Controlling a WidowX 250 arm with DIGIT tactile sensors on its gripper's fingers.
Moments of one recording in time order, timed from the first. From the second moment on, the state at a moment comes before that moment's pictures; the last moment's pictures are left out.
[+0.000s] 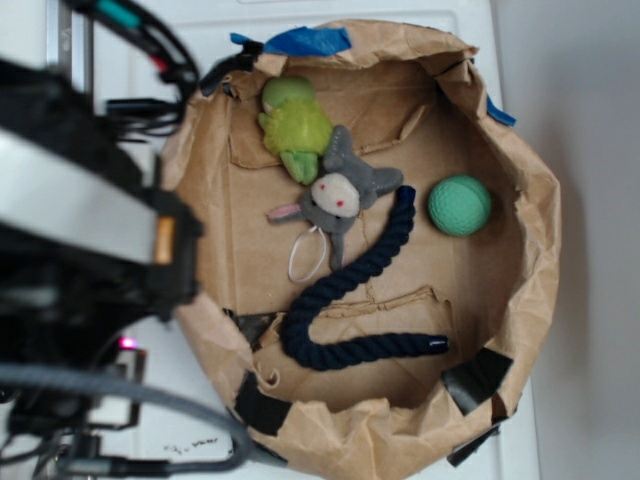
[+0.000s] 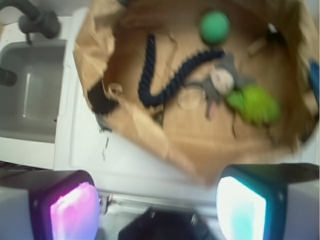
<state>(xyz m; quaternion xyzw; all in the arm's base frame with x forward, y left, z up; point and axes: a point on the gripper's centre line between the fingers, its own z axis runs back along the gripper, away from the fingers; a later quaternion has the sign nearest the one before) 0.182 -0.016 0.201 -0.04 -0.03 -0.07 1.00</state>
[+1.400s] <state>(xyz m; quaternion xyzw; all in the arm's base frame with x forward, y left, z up) 0.280 -0.011 0.064 -0.04 -0.11 -0.02 0.99</state>
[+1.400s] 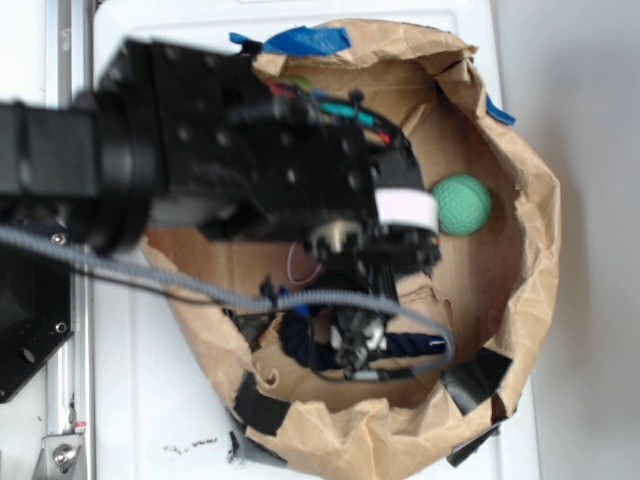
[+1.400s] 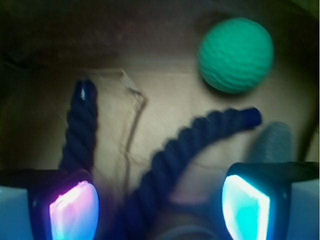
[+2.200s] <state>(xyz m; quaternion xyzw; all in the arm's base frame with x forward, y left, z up) 0.298 -0.058 0.033 -0.09 -0.06 -0.08 0.99</state>
